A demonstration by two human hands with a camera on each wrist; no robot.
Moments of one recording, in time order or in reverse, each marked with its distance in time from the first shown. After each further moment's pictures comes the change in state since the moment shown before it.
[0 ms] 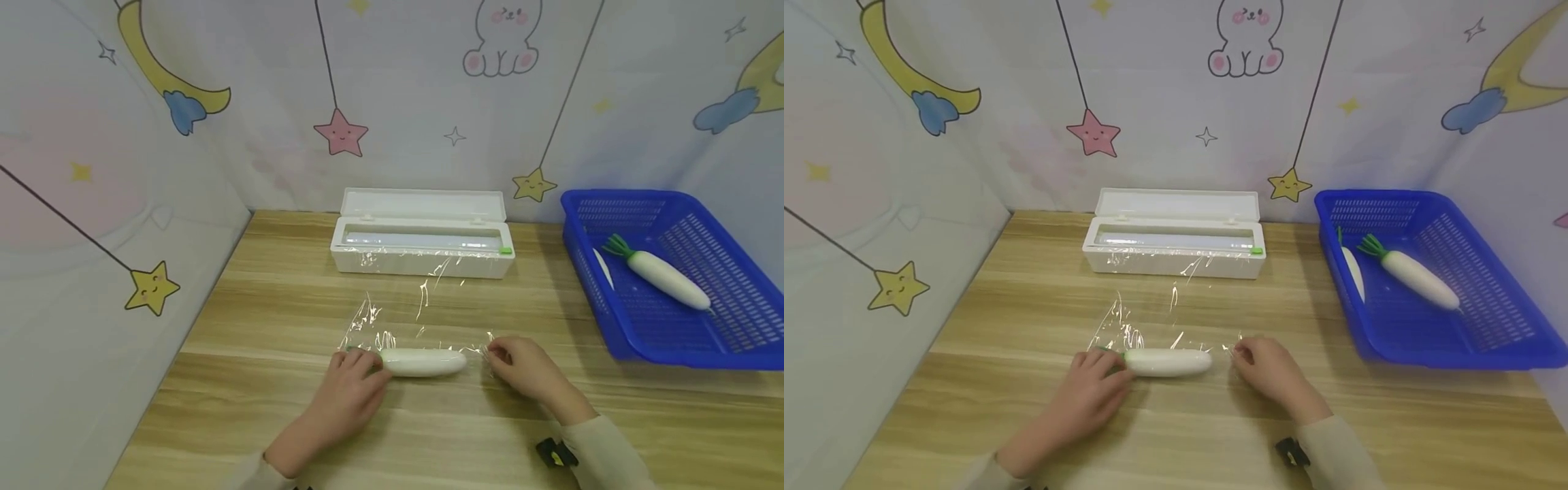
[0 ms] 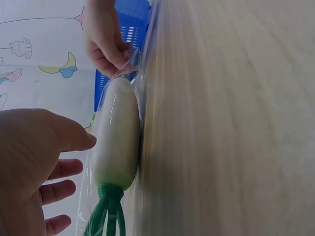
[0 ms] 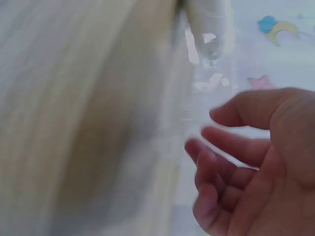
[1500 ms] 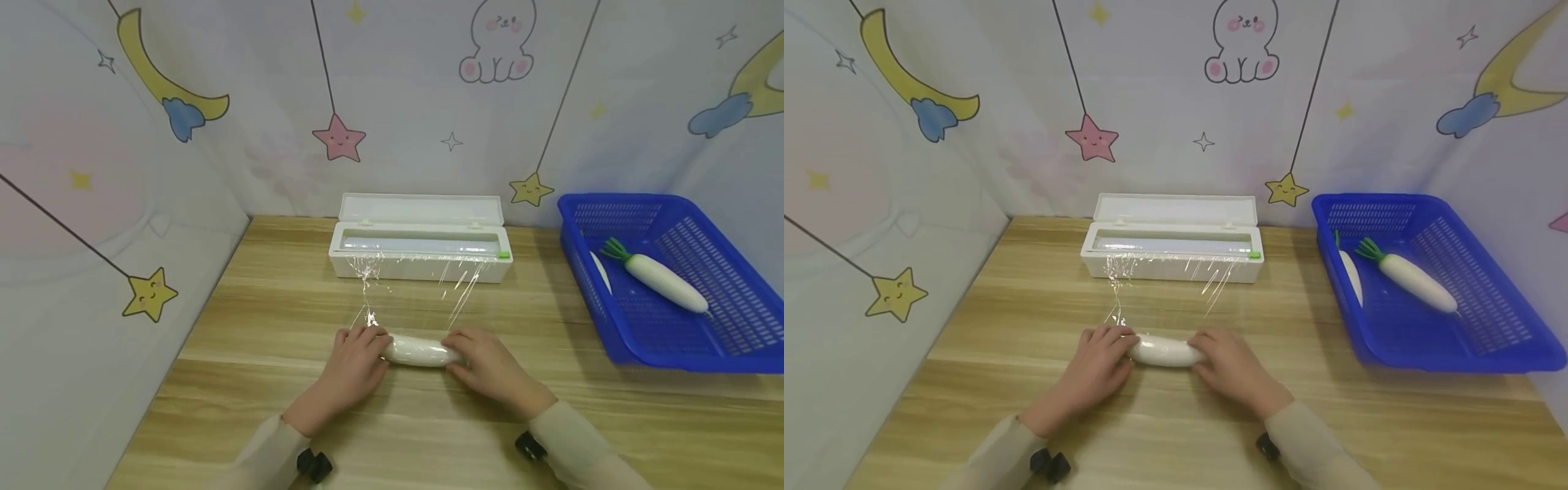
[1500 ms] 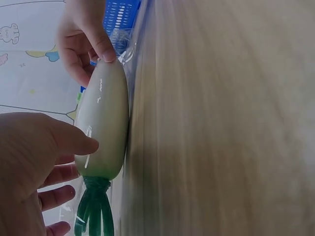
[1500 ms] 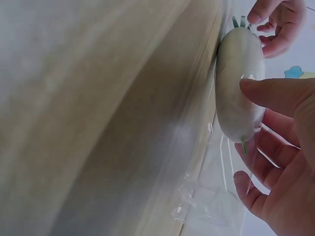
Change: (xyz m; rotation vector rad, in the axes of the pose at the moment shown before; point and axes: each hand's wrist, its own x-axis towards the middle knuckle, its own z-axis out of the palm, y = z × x) left_hand 0.031 -0.022 0.018 -0.033 -0.108 -0.163; right_hand 0.027 -0.021 0.029 -0.188 0.172 -0.534
